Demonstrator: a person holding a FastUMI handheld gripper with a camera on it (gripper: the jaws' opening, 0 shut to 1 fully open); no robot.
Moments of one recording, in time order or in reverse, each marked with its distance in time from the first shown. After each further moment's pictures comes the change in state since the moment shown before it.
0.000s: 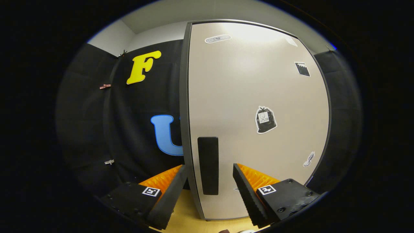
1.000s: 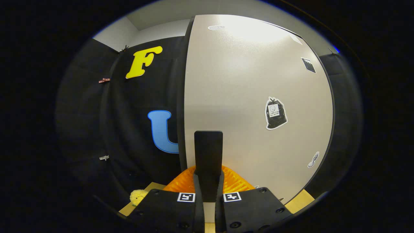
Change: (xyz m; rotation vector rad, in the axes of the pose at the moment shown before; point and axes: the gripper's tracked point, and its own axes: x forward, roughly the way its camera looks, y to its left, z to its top) arm 0.008 0.000 -0.010 -0.036 0.004 0.019
